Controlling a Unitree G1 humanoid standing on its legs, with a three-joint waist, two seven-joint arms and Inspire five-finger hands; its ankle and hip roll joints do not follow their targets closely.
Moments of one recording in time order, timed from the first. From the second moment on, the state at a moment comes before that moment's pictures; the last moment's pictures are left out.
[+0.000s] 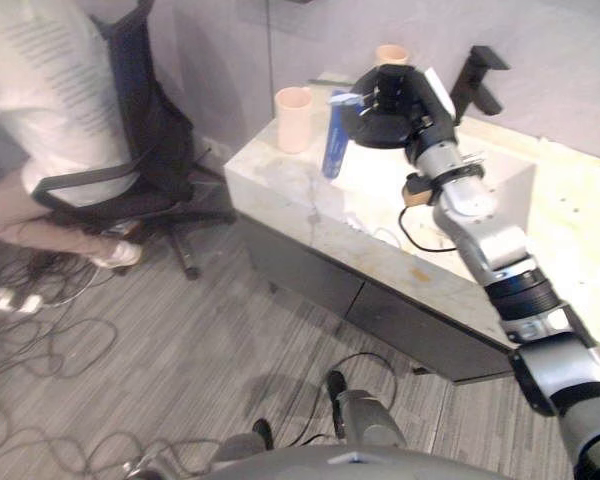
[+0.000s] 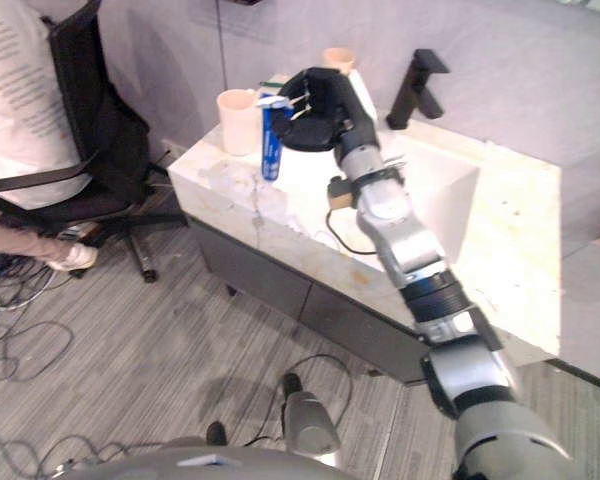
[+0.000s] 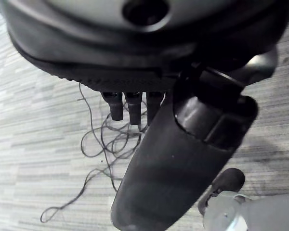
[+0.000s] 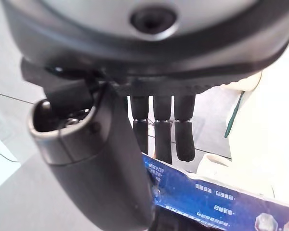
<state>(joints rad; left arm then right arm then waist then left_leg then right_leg) -0.01 0.31 -0.34 1.24 0.24 0.40 0.08 -0.70 -0.51 0.31 0.11 0.36 0.07 -0.16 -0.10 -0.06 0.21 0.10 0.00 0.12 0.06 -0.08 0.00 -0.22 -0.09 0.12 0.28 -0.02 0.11</state>
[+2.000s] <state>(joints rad) -0.02 0.24 -0.38 1.23 0.36 0.32 0.08 -0.71 -0.69 0.21 0.11 0.34 0.08 -0.22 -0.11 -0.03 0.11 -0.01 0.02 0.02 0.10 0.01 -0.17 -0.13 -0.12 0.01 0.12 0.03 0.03</state>
